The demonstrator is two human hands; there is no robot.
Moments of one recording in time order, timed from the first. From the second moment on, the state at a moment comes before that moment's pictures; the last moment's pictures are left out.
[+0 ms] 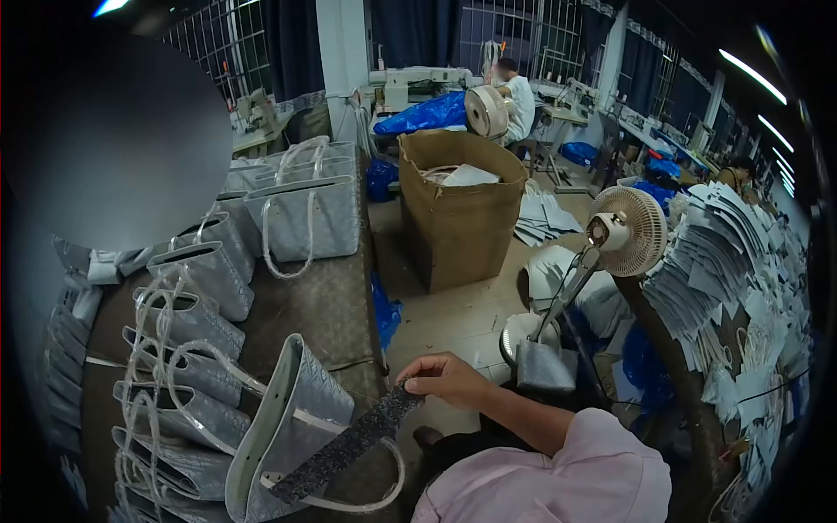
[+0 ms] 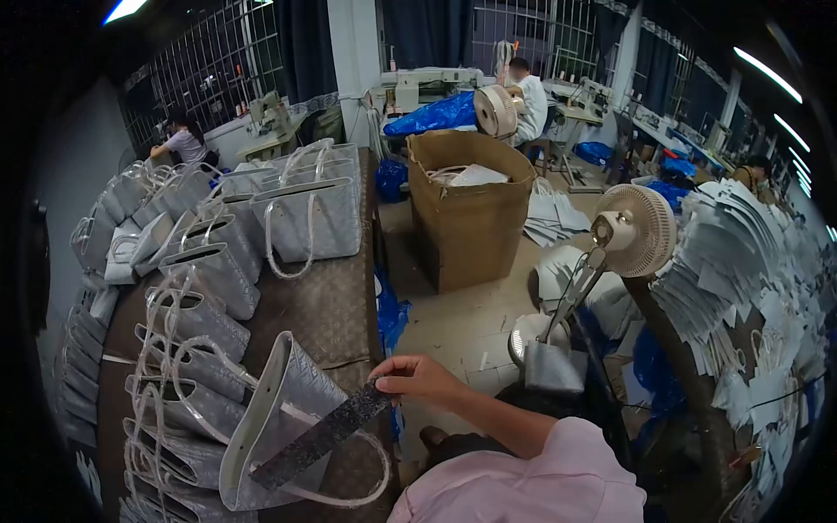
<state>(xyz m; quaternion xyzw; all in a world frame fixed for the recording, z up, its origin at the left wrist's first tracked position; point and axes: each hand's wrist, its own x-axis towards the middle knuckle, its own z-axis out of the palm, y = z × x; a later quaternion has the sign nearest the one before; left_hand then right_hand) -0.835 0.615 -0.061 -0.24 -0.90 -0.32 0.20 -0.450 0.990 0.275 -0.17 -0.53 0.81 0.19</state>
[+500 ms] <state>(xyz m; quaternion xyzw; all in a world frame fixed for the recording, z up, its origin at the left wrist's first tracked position) -0.601 0.422 0.116 0.01 -0.94 -0.33 0.00 -0.500 0.998 0.305 -0.12 -0.61 0.79 0.04</state>
